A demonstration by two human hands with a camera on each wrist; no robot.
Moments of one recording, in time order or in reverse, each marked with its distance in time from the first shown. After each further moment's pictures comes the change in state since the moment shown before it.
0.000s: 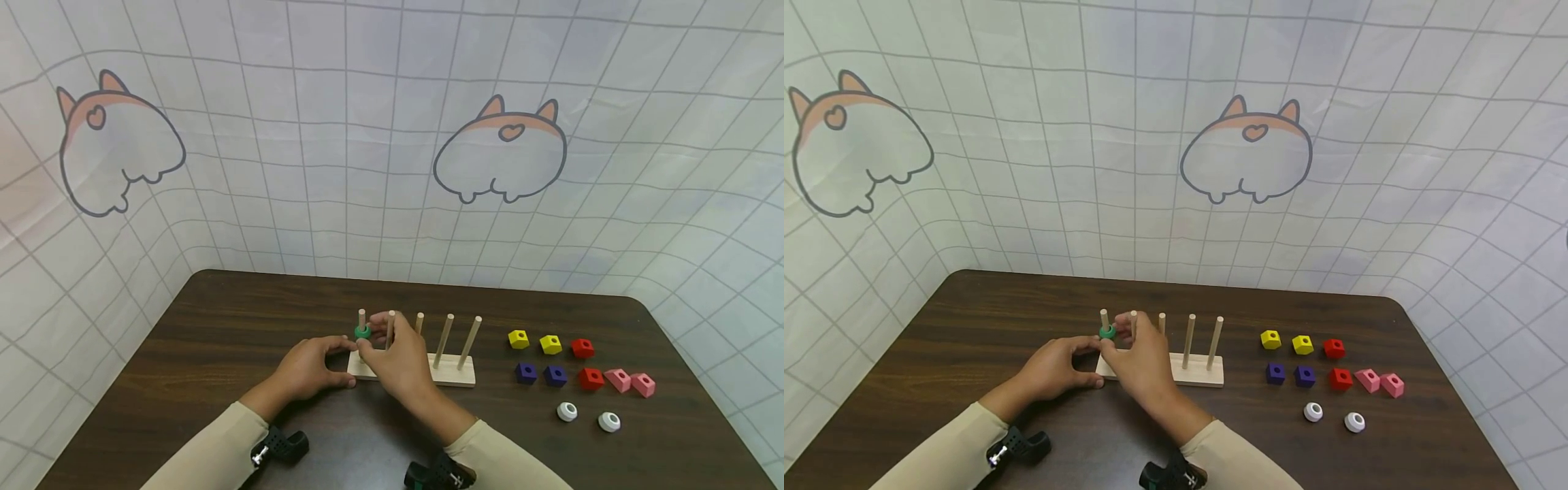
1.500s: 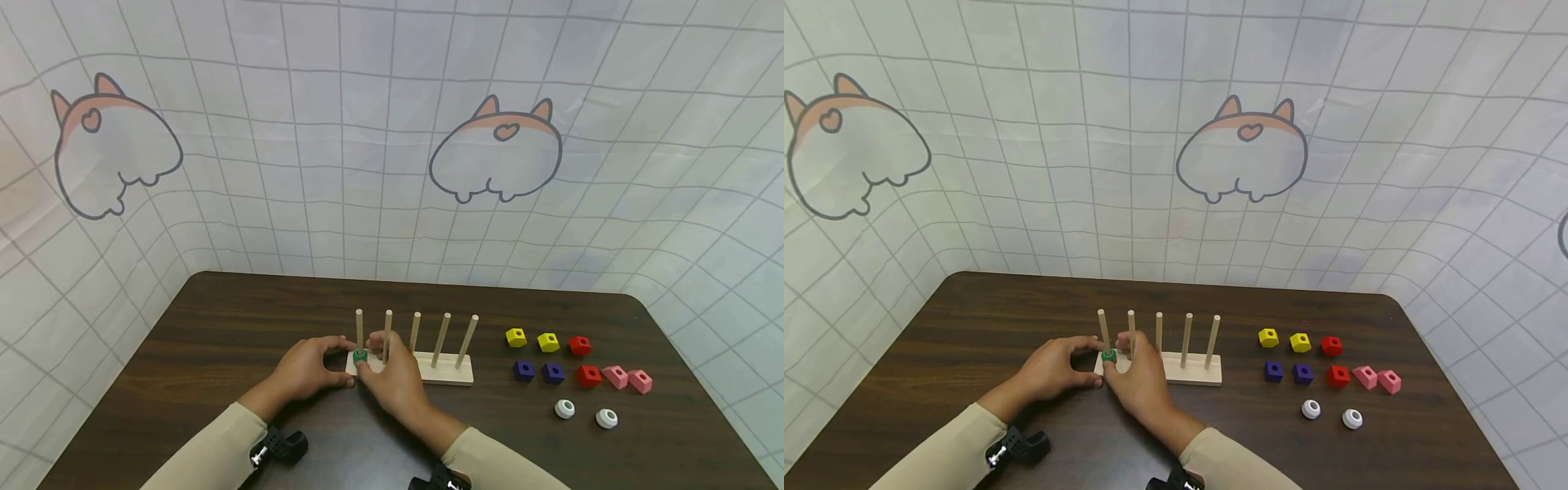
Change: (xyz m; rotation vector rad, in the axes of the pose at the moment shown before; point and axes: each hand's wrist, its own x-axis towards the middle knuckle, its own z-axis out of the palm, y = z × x) left_hand 0.001 0.000 0.000 0.023 0.015 0.002; right_hand -0.016 0.040 0.022 -0.069 -0.010 0.019
